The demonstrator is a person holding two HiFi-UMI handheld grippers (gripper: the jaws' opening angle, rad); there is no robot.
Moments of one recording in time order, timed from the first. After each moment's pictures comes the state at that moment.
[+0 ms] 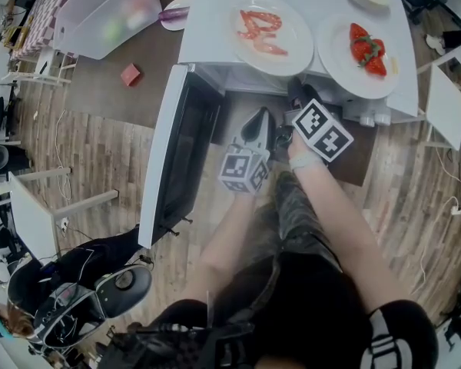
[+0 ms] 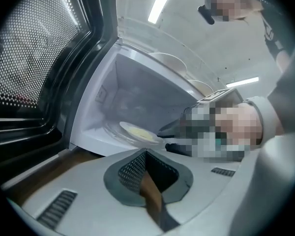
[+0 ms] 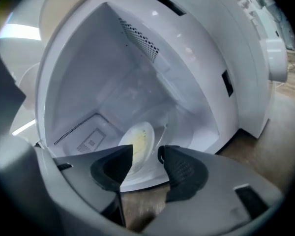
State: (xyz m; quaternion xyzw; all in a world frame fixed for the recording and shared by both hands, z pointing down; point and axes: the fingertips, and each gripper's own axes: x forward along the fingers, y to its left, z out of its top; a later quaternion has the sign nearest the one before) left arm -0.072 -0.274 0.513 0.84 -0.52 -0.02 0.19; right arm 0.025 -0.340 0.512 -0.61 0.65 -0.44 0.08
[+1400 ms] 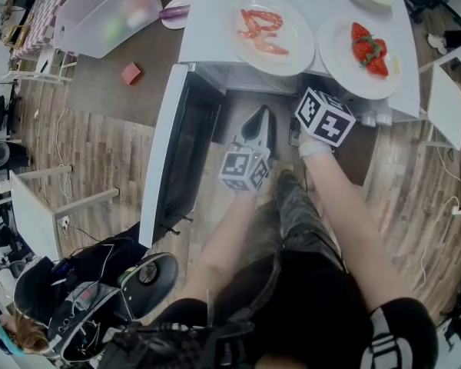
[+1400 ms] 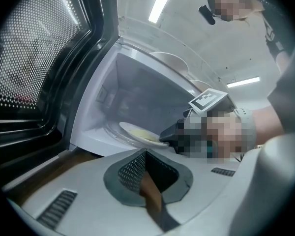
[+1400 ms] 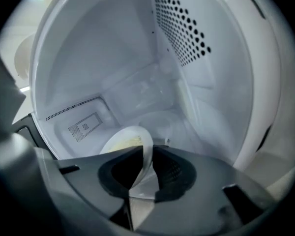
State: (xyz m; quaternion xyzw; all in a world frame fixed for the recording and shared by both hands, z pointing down) left arm -0.073 -0.277 0.513 0.83 -0.52 -0.02 0.19; right arm 0.038 -0.366 0.514 -0.62 0.71 -0.34 -0.05
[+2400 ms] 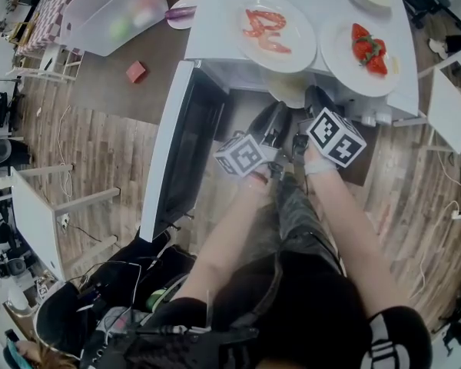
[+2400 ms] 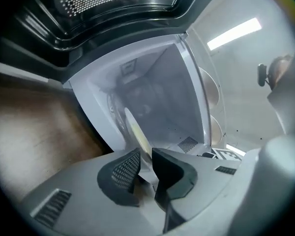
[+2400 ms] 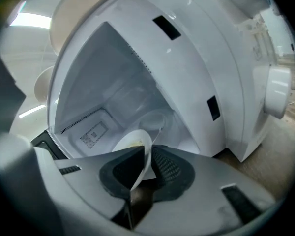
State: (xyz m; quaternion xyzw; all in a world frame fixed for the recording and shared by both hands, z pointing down) left arm -0.049 -0.286 0.514 0.76 -0.41 -0.21 0.46; right arm 0.047 -0.325 0.508 -0.60 0.69 -0.39 0.03
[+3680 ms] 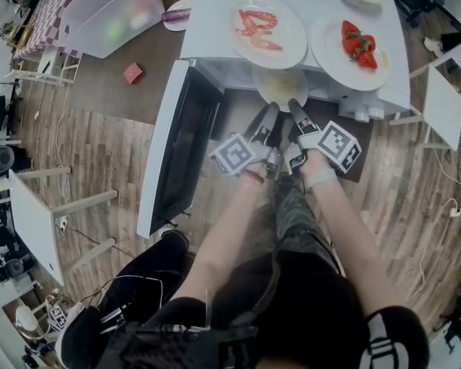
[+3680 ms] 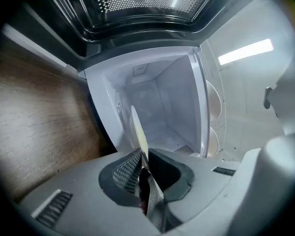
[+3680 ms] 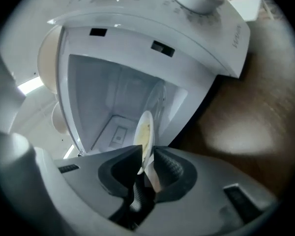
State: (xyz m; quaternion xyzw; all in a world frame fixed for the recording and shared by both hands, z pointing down) left arm -0.049 -0.279 0.511 0.71 -0.38 -0.26 0.52; right arm 0.009 -0.285 0.521 -0.44 0.67 -0.58 0.18
